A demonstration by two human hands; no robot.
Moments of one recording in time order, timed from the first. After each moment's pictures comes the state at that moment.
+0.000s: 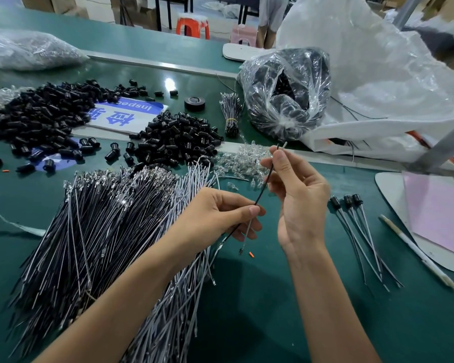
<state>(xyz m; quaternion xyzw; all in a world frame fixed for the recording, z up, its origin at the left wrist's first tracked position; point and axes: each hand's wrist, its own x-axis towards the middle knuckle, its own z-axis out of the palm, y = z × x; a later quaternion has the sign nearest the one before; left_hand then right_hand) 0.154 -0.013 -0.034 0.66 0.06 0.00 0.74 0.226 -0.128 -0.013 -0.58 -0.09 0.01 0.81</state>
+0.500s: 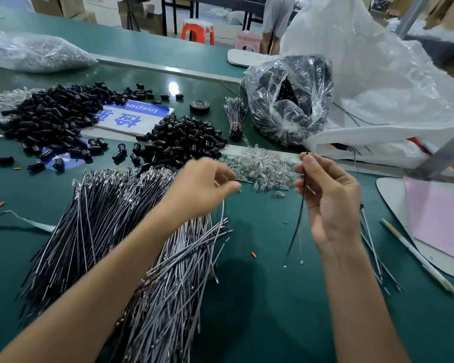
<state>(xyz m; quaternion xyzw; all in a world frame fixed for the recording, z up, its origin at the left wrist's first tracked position) 0.185 0.024 -0.020 0.91 0.11 0.09 0.40 0.249 -0.164 -0.007 -0.54 -0.10 0.06 0.84</state>
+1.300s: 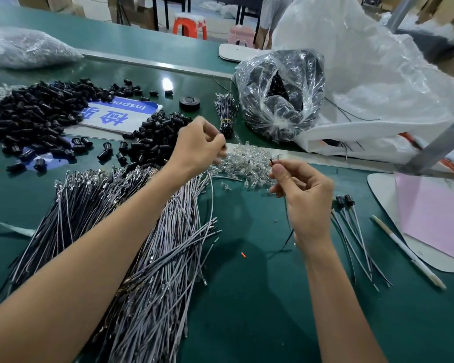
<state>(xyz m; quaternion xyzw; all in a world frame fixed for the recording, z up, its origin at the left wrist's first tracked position) 0.252 0.041 -0.021 0.80 0.15 0.21 0.55 0.253 -0.159 -0.026 -0.69 -0.19 -0.05 0.70</state>
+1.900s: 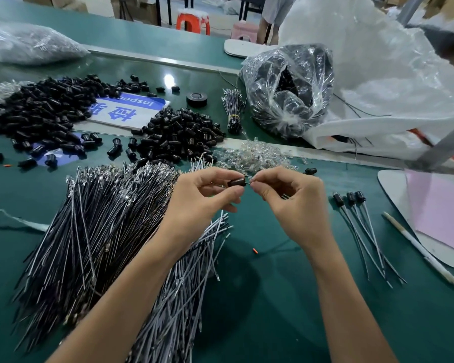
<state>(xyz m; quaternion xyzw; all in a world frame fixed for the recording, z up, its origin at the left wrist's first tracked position) 0.155 -0.001 -0.036 0.66 0.11 0.17 0.73 0.236 -0.146 -0.028 -0.78 -0.35 -0.08 0.52</state>
